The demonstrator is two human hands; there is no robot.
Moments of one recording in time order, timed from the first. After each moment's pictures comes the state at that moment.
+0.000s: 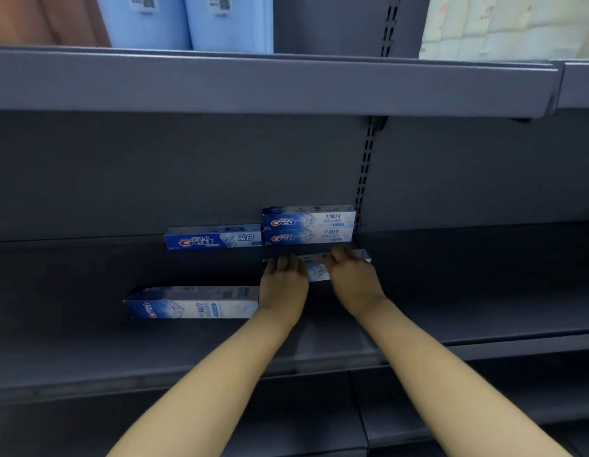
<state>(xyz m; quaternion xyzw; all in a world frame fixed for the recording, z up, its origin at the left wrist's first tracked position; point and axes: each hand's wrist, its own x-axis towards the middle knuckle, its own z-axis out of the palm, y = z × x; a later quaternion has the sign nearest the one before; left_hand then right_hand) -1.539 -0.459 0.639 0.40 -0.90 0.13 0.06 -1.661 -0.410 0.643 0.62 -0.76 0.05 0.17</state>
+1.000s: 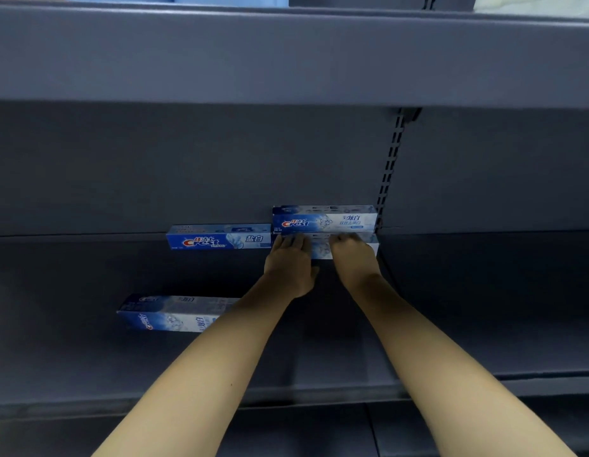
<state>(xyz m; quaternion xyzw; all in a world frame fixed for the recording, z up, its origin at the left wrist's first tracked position) -1.564 -0.531 0.644 0.39 -0.92 0.03 -0.01 -1.679 -0.480 0.646 0.59 -0.80 0.04 0.09</state>
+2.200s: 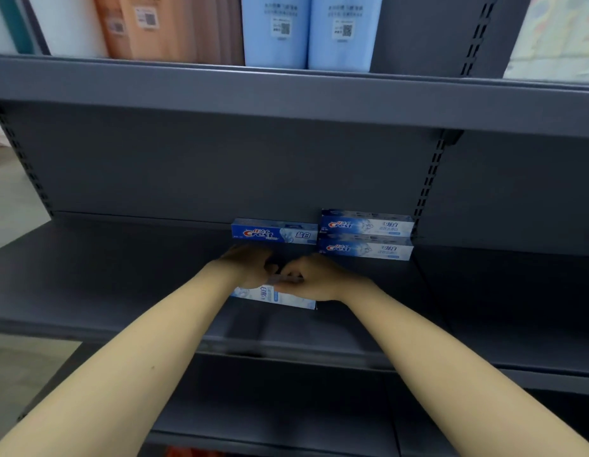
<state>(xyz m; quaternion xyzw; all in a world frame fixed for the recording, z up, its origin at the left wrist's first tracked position) -1.398 -0.523 0.688 0.47 -0.87 -0.11 -0.05 -1.552 -0.461 0.674 0.78 -0.60 0.11 -0.15</state>
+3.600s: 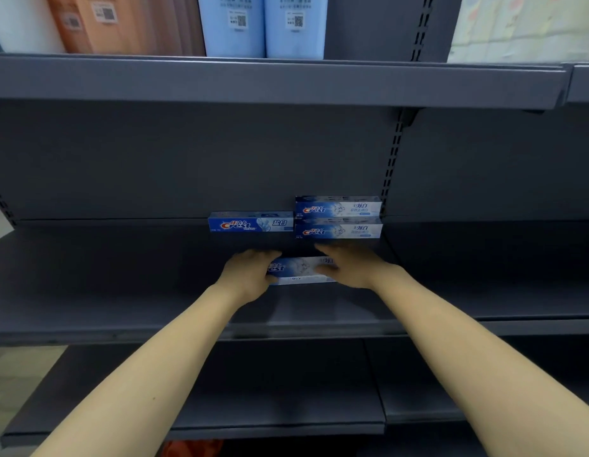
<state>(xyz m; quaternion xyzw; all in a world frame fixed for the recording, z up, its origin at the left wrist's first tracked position) -1.415 -0.474 0.669 0.42 -0.91 -0.07 0.06 -1.613 -0.403 0.677 0.70 -0.71 0.03 -0.07</state>
